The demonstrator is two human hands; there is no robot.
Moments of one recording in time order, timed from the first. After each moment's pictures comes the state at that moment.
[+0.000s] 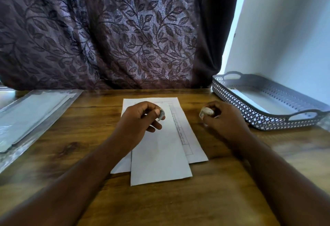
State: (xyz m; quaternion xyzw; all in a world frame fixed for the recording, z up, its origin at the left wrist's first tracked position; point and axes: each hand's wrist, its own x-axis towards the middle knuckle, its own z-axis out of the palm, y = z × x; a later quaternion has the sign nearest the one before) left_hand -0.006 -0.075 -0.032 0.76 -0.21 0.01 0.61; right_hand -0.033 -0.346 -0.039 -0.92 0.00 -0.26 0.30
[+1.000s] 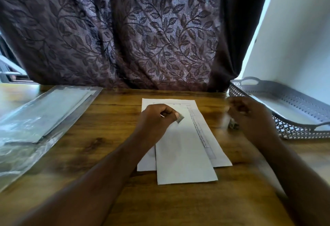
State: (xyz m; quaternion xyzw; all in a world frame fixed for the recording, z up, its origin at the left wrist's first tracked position) left_hand 0.005 -0.064 -0.037 0.83 -0.18 0.11 0.51; right_hand -0.052 -0.314 -0.008 -0.90 0.04 -0.32 0.30
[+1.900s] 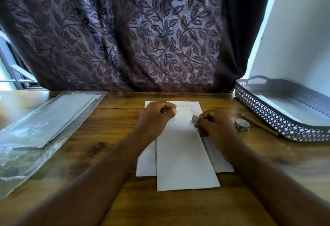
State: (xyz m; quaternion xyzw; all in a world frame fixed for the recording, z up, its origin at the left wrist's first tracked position) left_hand 0.027 -0.063 -0.032 0.84 -0.16 0.10 0.51; right_hand -0.019 -0.253 -0.043 -0.84 0.04 -0.18 0.51
